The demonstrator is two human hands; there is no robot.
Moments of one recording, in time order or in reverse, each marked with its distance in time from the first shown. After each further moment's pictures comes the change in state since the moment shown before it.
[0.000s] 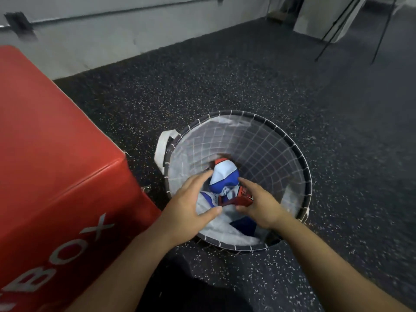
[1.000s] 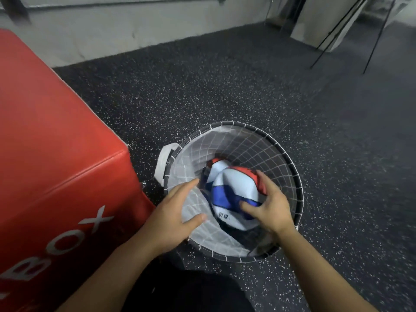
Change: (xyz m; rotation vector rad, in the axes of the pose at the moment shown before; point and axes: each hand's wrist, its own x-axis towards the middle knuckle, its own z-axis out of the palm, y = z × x) left_hand -0.034 -0.028 -0.003 -0.056 0.022 -0.080; right_hand -0.033 0.007 -0.002 0.075 0.404 -0.039
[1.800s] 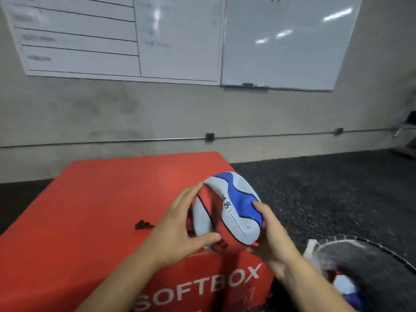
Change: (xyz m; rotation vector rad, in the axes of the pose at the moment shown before) left_hand -0.297 0.082 -0.314 0.281 0.649 0.143; right_hand -0.175 -0.434 0.036 1.005 -0.702 0.095
